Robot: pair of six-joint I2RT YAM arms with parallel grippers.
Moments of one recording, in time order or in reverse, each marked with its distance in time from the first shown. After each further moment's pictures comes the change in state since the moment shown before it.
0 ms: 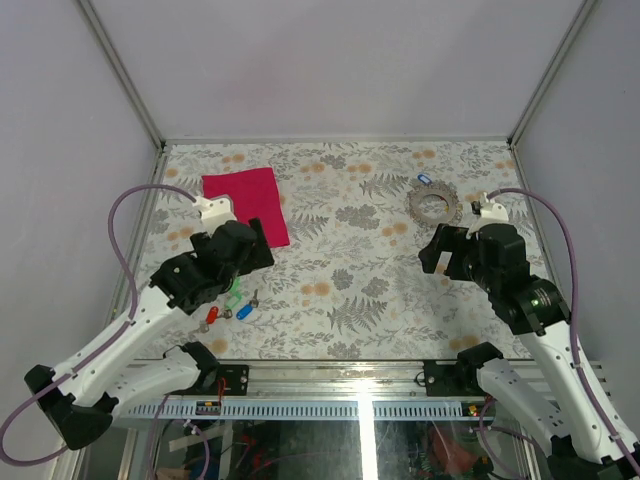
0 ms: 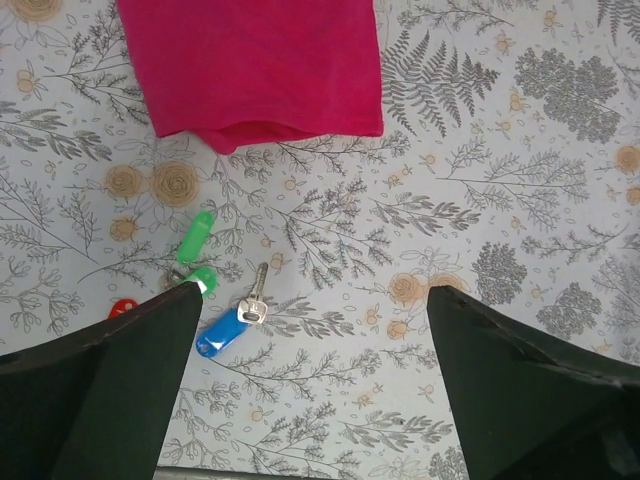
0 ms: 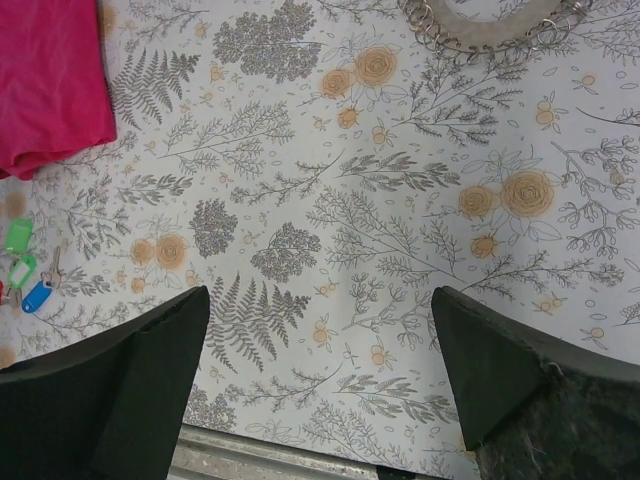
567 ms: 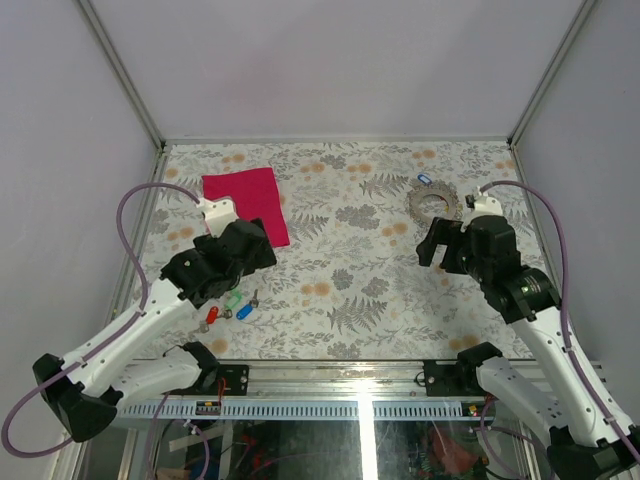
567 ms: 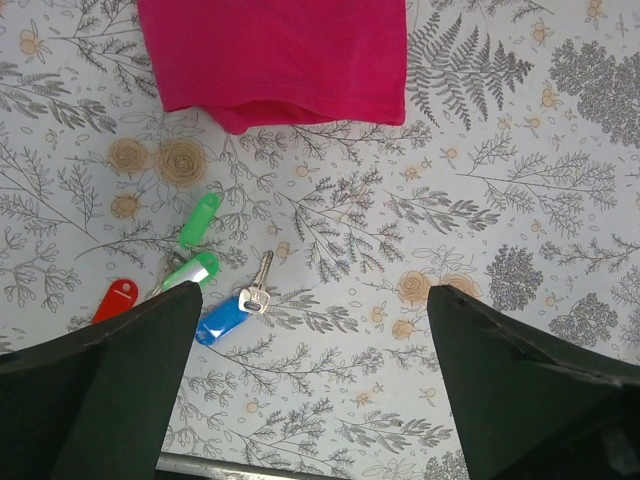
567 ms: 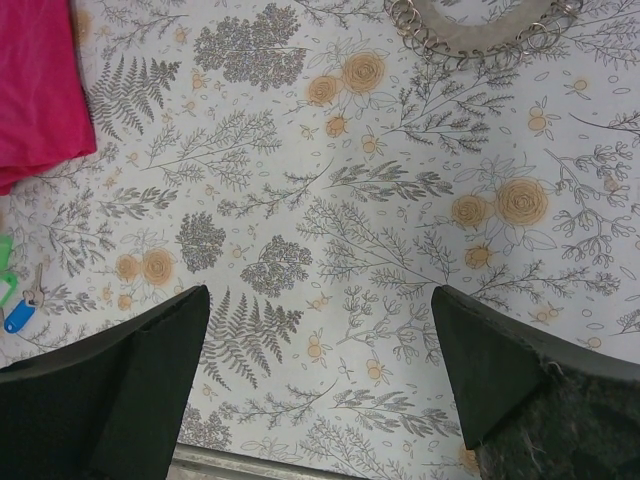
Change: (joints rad) left arm 0.000 0.073 0.015 -0.029 -0.027 -0.063; right arm 0.001 0.067 0.000 0.045 0.032 0.002
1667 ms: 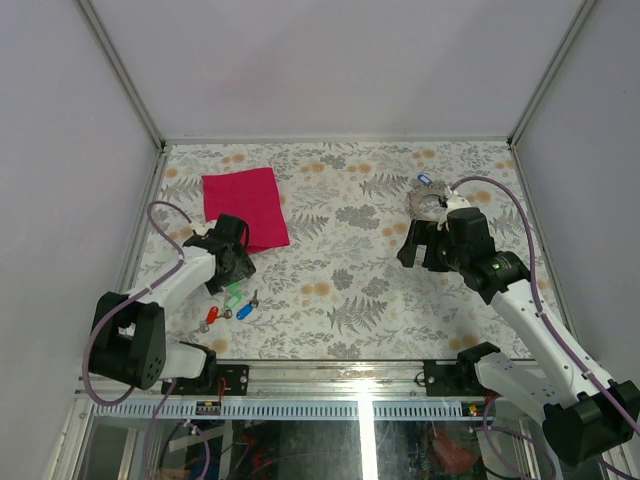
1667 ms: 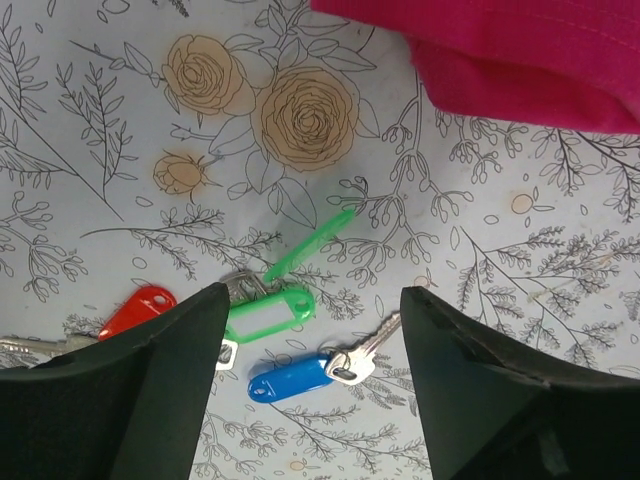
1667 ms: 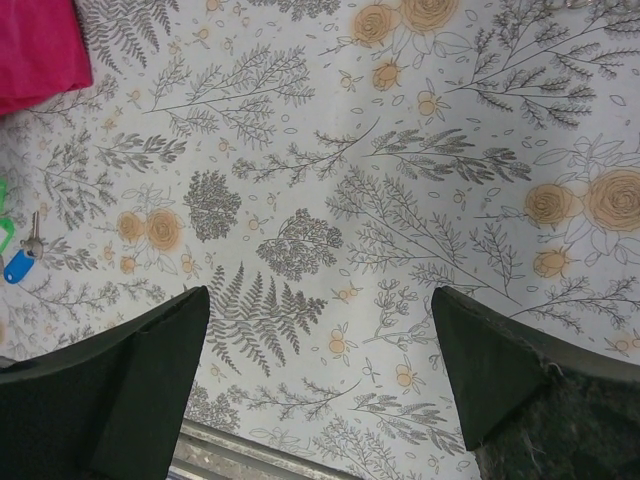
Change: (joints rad) left arm 0.458 0.341 -0.231 0.201 0.315 0.033; right arm 0.001 0.172 -0.079 0.130 -0.150 -0.006
